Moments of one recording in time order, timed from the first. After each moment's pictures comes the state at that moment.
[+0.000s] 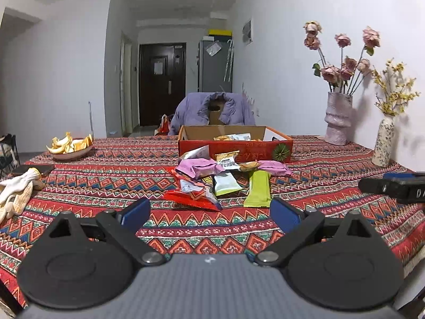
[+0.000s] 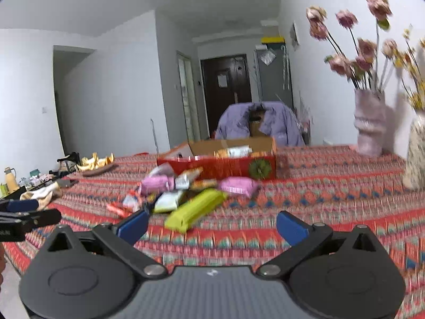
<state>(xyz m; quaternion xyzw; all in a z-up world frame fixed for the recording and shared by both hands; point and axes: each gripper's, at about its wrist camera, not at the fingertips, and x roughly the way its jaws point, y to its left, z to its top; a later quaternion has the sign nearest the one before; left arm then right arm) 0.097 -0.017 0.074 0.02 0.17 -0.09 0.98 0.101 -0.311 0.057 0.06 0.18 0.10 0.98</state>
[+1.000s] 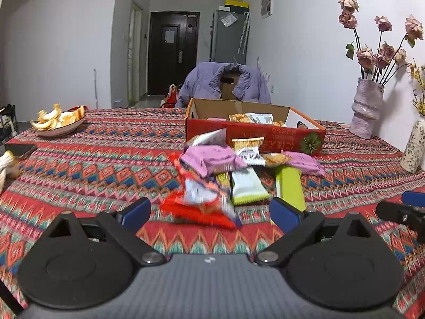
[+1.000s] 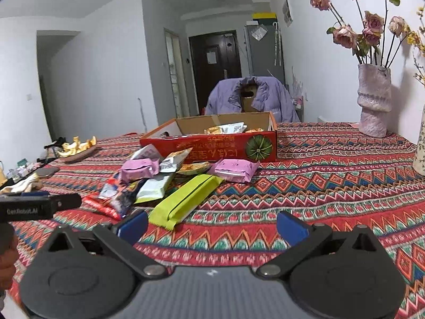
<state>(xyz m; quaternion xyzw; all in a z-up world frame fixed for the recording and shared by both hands) 0.235 -0.020 0.057 -0.01 0.24 -0.08 0.97 0.192 -0.294 0.049 0.06 0.24 0.07 0.97</state>
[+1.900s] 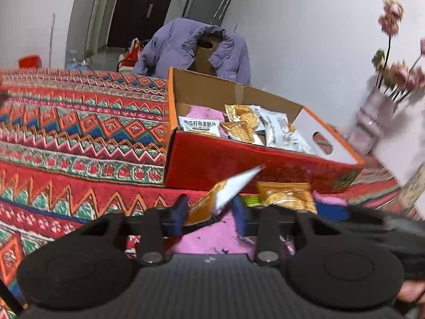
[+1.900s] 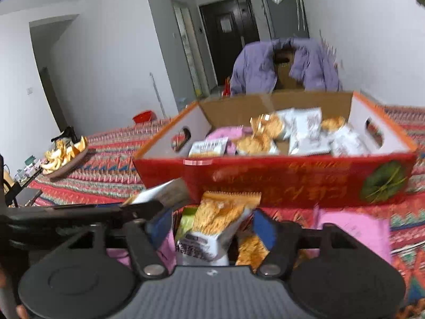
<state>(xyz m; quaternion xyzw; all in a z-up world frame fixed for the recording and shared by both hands) 0.470 0.014 0.017 -0.10 0.33 -0.19 0.92 0.441 -0.198 0.015 0.09 0.31 0.13 0.94</state>
